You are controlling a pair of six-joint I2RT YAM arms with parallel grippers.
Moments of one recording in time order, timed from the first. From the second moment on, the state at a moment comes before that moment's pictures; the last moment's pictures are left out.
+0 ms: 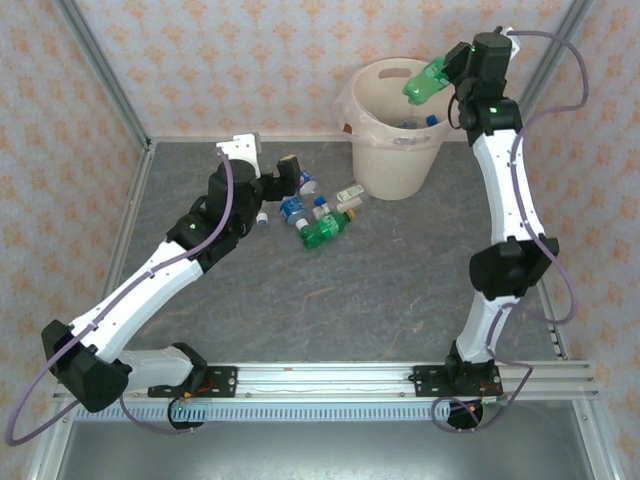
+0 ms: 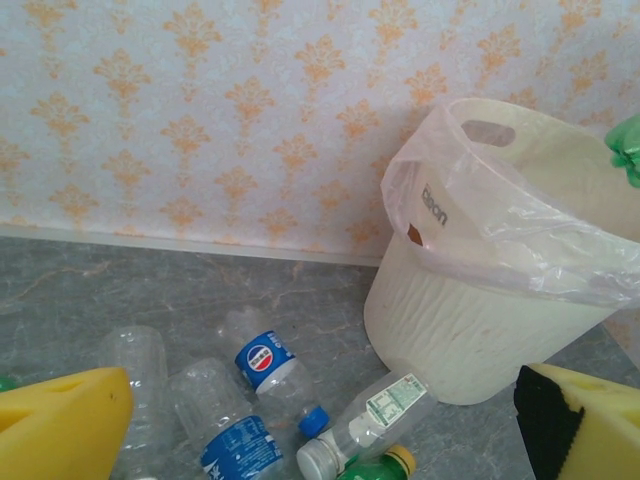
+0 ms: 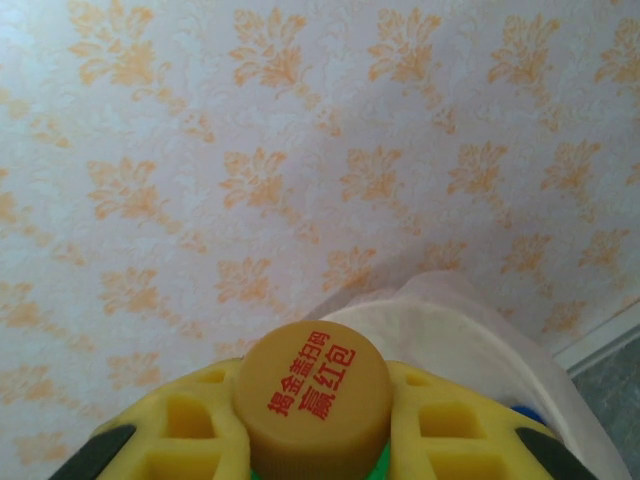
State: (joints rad) left arm -0.57 1.21 1.20 -0.25 -0.42 -0.40; right arm 0.08 1.93 2.25 -0.50 0.19 0.70
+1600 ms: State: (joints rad) left arm -0.51 1.68 1.15 -0.20 -0.11 -0.38; right arm 0.12 1.73 2.15 -0.69 0.09 0.63
